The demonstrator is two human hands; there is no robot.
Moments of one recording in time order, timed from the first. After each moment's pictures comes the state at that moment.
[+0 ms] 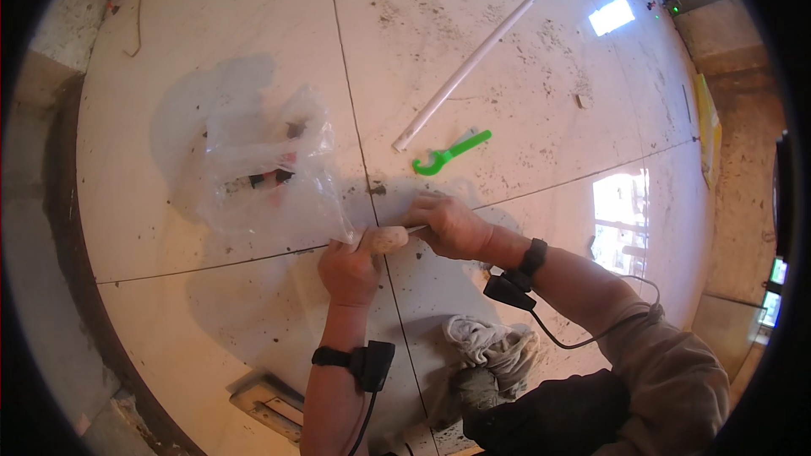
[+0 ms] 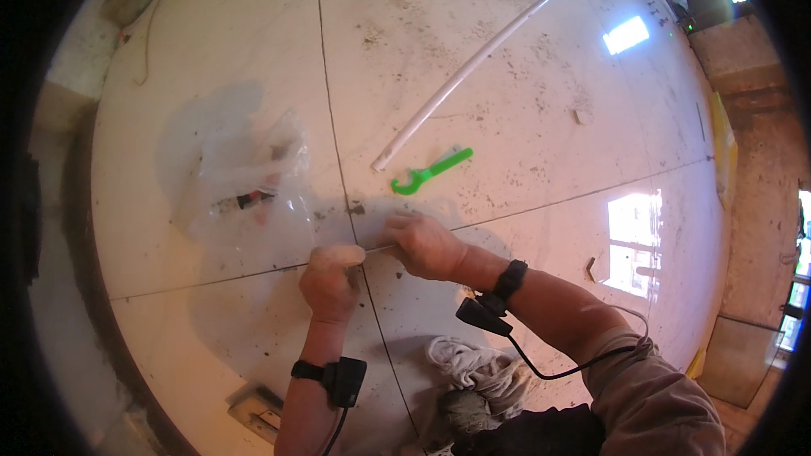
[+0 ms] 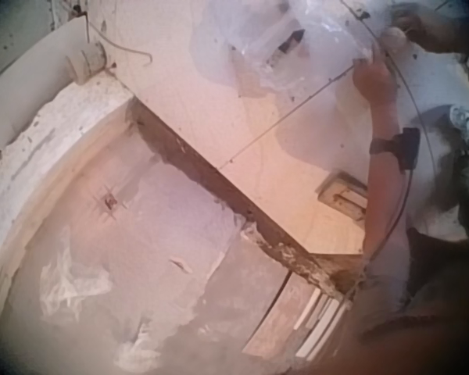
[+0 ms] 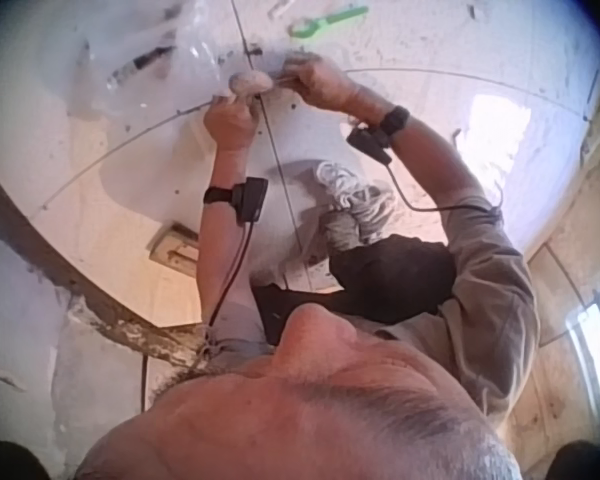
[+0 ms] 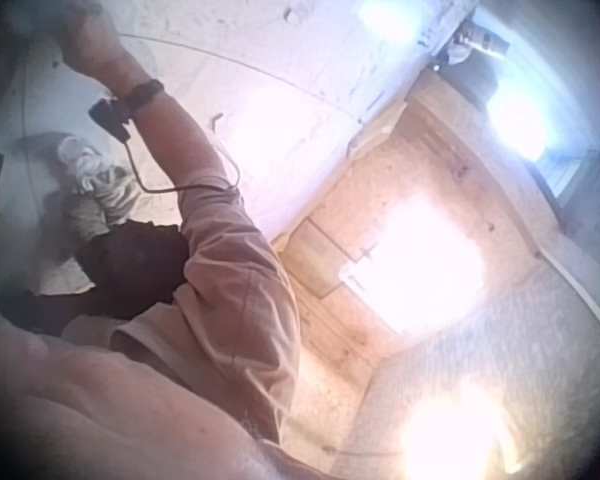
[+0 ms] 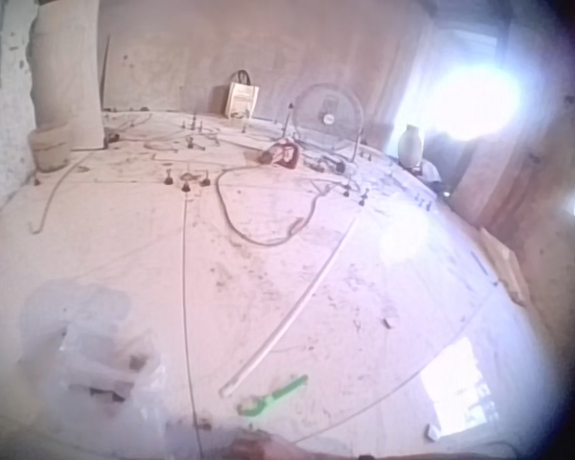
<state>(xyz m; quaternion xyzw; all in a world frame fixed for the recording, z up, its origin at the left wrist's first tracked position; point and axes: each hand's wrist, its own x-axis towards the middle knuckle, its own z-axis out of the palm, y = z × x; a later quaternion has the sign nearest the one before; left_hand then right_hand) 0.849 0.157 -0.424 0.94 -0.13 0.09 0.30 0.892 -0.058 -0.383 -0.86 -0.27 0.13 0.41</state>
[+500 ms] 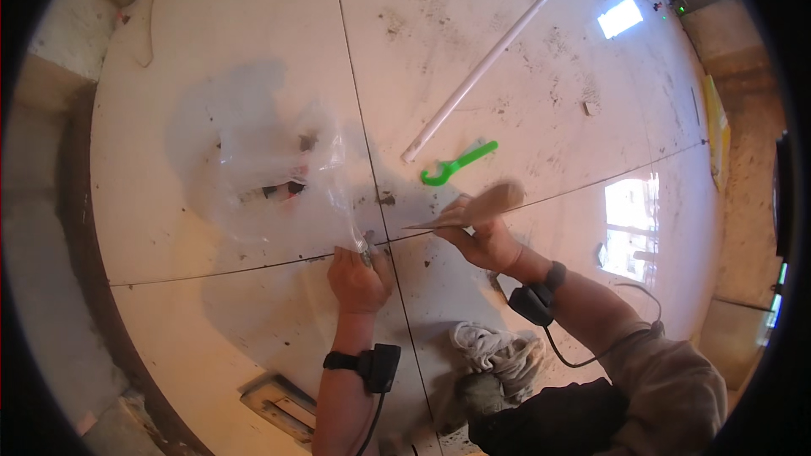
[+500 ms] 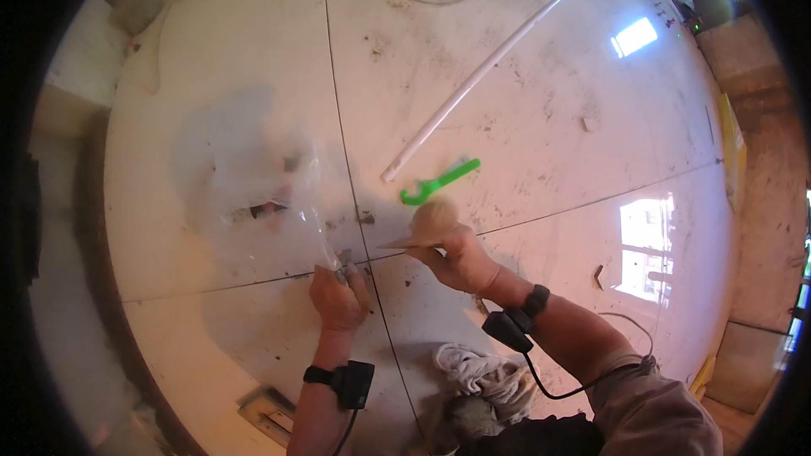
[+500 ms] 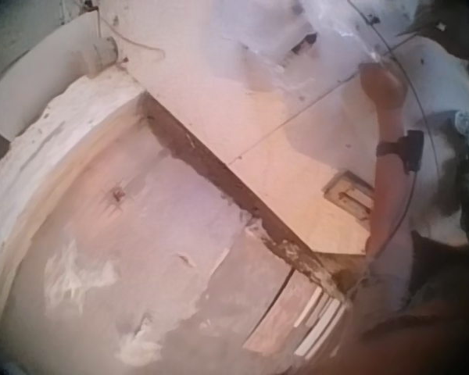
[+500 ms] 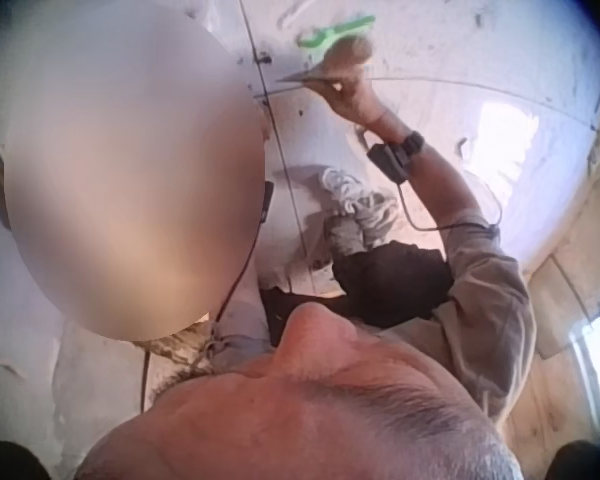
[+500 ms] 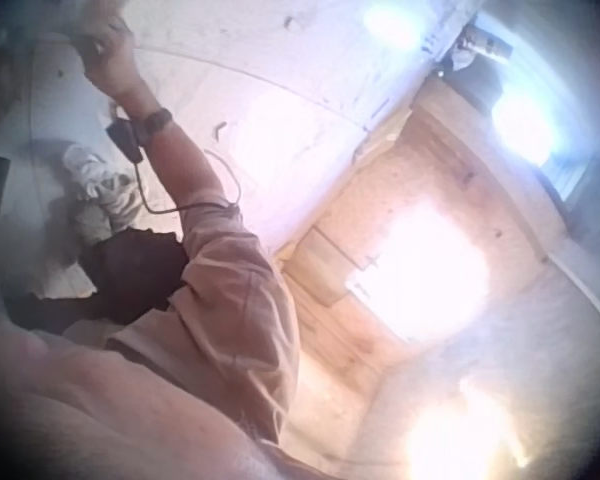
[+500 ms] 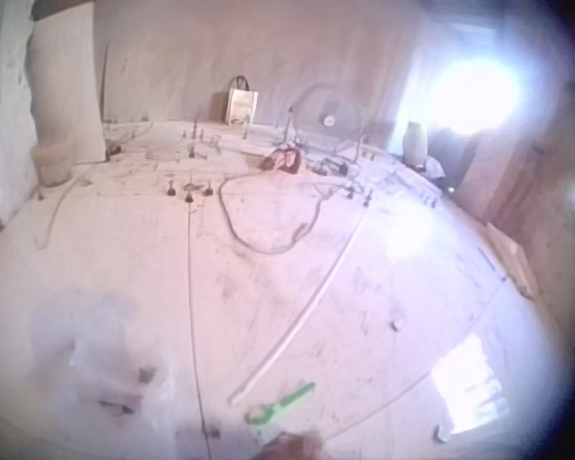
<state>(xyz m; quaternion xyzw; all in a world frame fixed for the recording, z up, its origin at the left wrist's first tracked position) 0.846 0.159 -0.422 0.93 -0.09 0.10 0.35 0.873 -0.078 -0.371 -0.83 -0.15 0.06 0.53</state>
